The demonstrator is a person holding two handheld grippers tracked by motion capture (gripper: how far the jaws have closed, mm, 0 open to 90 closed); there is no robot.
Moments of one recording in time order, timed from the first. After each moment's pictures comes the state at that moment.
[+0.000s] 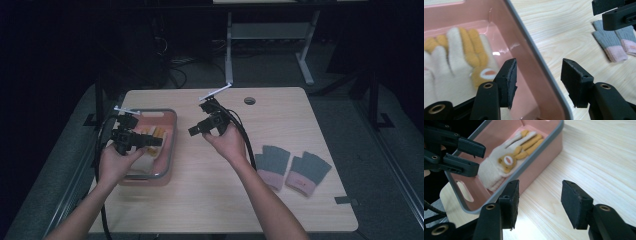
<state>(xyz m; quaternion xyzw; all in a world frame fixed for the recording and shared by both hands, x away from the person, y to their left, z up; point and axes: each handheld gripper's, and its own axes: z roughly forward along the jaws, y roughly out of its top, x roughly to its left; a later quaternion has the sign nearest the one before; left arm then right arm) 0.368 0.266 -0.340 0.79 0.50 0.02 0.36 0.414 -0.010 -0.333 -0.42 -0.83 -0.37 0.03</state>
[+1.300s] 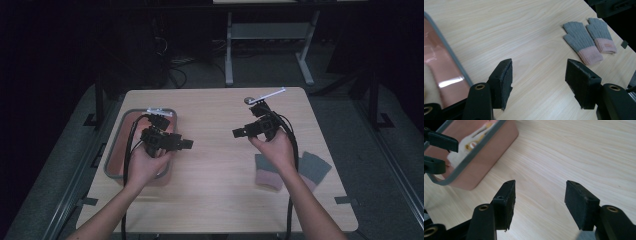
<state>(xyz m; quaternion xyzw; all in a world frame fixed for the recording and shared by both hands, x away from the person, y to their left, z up) 0.357 0.184 -0.335 0.82 0.43 0.02 0.39 0.387 -0.130 -0.329 -0.48 -0.80 -0.36 -0.02</state>
